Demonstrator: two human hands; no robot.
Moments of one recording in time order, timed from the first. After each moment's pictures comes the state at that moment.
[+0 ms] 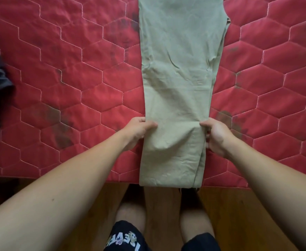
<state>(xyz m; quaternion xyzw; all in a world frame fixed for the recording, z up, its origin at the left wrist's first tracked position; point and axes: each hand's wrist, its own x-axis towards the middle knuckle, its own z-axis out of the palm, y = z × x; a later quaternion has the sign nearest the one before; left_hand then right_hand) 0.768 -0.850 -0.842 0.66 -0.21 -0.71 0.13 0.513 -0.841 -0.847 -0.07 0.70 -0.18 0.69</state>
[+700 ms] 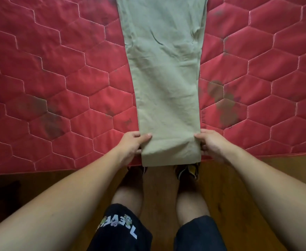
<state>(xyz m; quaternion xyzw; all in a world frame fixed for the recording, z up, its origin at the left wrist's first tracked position) 0.766 -0.737 -0.863 0.68 -0.16 -0.71 0.10 0.499 -0.727 -0.854 -0.12 0.71 -0.07 0.69</state>
